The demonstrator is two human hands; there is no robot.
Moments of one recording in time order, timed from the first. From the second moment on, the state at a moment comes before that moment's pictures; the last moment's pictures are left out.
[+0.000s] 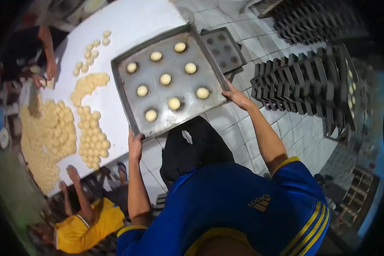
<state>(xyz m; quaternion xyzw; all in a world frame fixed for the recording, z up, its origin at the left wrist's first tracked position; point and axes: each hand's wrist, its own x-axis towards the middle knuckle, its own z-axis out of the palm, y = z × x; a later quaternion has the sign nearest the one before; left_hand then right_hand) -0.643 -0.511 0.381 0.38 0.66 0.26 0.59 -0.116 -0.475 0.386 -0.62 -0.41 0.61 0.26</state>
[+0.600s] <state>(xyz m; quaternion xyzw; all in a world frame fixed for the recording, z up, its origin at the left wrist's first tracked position) -0.179 -0.401 0.663 0.65 0.25 0.31 0.64 0.117 -0.840 0.747 -0.77 -0.27 0.11 0.56</state>
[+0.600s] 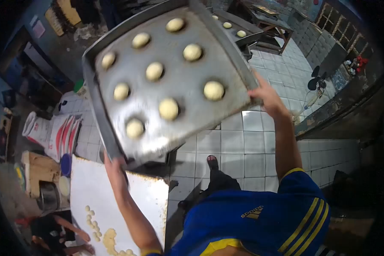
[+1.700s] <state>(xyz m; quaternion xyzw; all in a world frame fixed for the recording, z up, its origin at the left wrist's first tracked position) 0.388 -0.364 0.549 0.49 0.15 0.16 0.85 0.413 -0.853 0.602 -0.60 0.01 0.11 0.79</state>
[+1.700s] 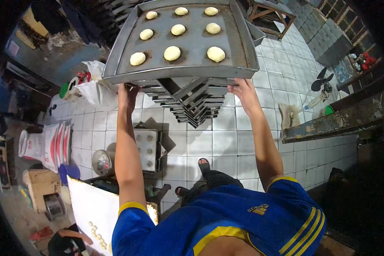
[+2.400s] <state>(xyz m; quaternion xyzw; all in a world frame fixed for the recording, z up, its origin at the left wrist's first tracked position) 0.427 -0.339 0.446 0.48 0.31 0.08 0.82 0.474 -0.854 0.485 -0.58 0.13 0.19 0.78</state>
